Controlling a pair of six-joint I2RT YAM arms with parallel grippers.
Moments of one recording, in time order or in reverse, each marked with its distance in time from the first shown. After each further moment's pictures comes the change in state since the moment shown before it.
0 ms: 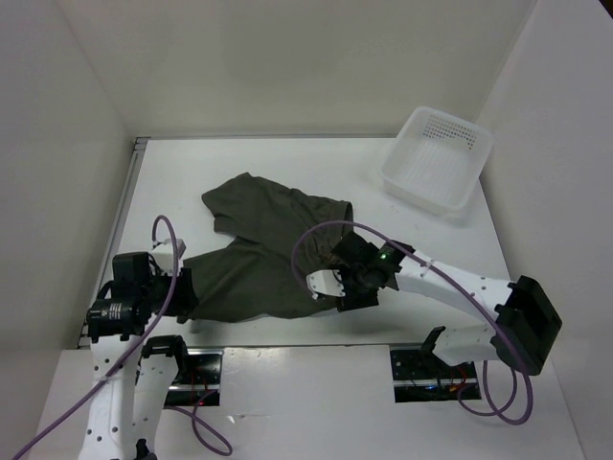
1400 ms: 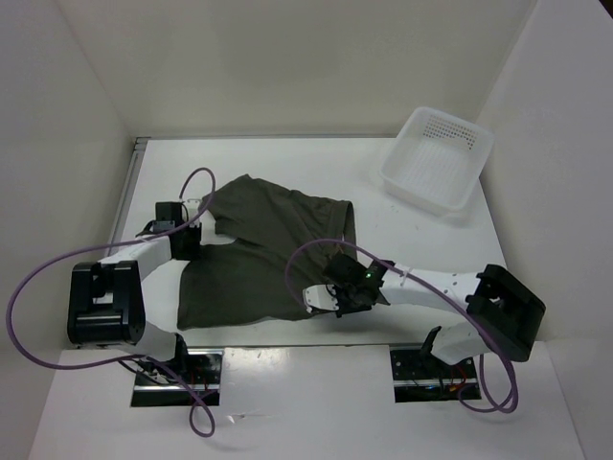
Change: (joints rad) left arm -0.031 0.945 0.000 0.888 -0.147 -0.004; right arm 0.090 0.092 -0.179 0.237 0.092 0.118
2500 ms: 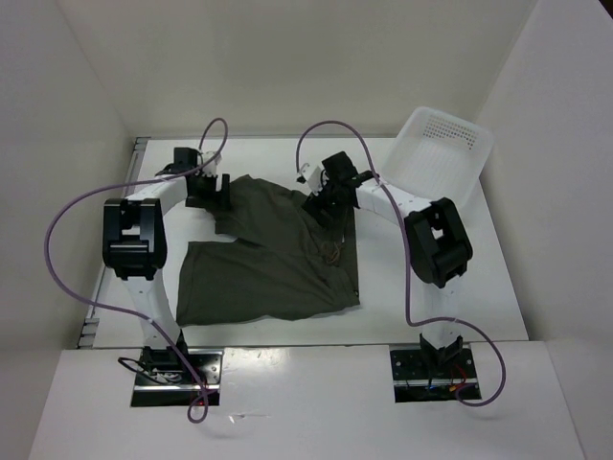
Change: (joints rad) left arm -0.039 0.522 0.698 -0.137 0.132 0.001; right arm -0.443 0.563 0.770 0.107 -0.159 0.295
